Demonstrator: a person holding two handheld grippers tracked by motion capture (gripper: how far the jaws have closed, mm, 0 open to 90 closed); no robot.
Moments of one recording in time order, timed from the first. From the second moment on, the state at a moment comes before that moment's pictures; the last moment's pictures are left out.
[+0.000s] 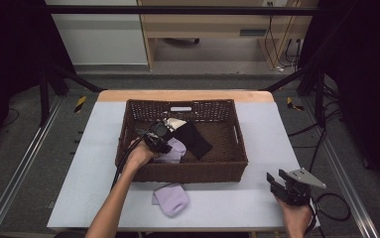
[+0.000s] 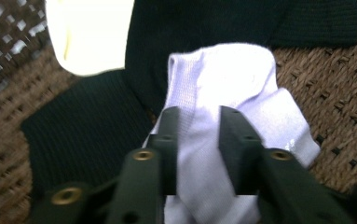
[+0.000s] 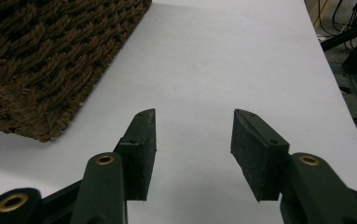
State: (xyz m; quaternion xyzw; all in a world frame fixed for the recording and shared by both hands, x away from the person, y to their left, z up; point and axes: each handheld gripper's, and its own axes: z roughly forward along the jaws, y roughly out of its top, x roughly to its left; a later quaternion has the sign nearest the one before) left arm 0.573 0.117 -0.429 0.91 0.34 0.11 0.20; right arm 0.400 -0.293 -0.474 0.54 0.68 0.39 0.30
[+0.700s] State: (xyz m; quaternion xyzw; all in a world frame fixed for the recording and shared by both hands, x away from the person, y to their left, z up) left arm 0.582 0.116 -0.432 0.92 0.32 0.13 0.20; right arm 0.400 -0.293 -0.476 0.54 0.68 0.39 0.29
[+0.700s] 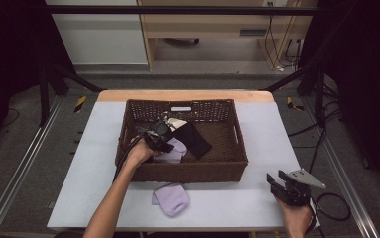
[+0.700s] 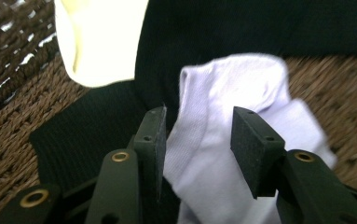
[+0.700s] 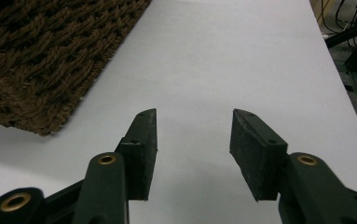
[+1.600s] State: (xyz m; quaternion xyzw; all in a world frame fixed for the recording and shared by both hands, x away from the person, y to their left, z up) left arm 0.560 0.149 -0.395 0.81 0.38 0.19 0.40; right arm 0.399 -0.297 -0.478 0.55 0.68 0.40 0.29
